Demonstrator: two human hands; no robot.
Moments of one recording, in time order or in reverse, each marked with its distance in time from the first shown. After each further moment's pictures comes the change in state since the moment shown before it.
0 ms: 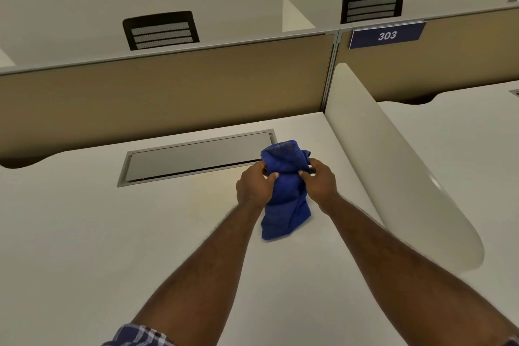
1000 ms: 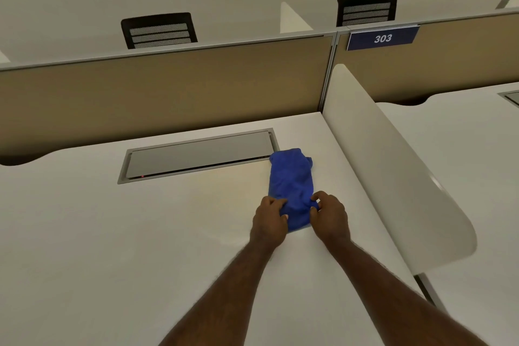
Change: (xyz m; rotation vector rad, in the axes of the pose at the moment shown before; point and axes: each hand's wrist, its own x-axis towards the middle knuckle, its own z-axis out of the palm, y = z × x) left_hand -0.076 -0.036 0.034 0.058 -0.232 0.171; right_hand -0.076 0.047 0.000 -0.325 0.086 -0.056
